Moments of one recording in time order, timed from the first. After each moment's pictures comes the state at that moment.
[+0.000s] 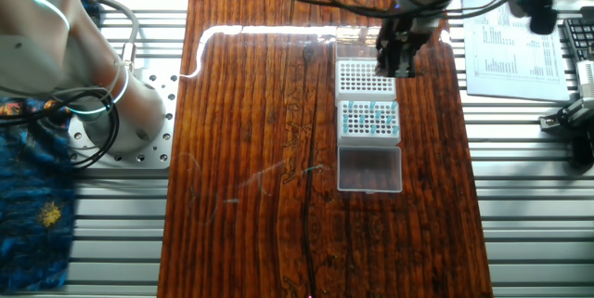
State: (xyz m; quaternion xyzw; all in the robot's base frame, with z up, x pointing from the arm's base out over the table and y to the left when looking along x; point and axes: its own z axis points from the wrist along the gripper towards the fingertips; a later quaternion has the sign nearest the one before) arm 0.504 0.009 0.193 0.02 -1.00 0.00 0.06
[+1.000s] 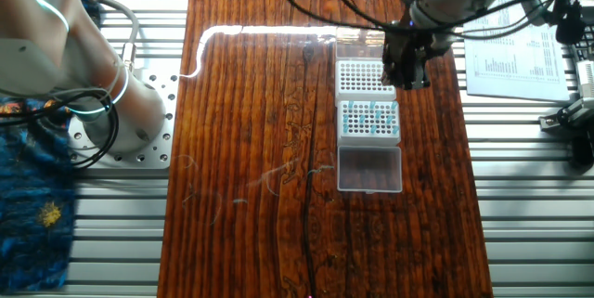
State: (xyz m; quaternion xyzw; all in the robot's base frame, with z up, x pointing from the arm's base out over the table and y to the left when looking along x) arm 0.515 -0.002 0.161 0.13 -0.99 -0.01 0.06
